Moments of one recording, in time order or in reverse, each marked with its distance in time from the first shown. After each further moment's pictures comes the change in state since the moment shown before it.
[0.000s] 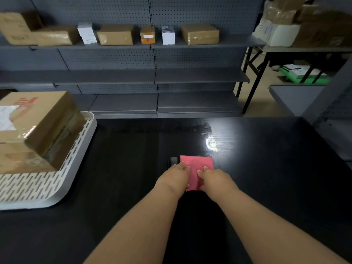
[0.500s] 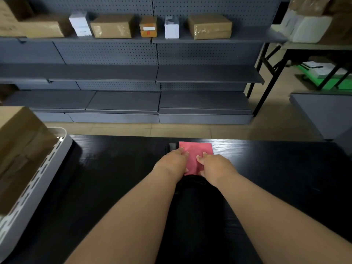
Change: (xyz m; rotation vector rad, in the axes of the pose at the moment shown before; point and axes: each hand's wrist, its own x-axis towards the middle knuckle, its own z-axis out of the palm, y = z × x) left_hand 0.140 -0.024 -0.078 0.007 0.022 -0.065; right_hand 0.122 0.043 -0.096 -0.077 0.077 -0.112
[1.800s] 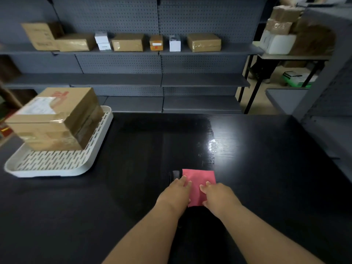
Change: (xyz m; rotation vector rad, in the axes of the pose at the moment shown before) left_hand -0.257 0.039 0.132 -0.074 -0.011 0.041; right_hand -0.243 -0.100 0.118 0.007 -0.085 0.045
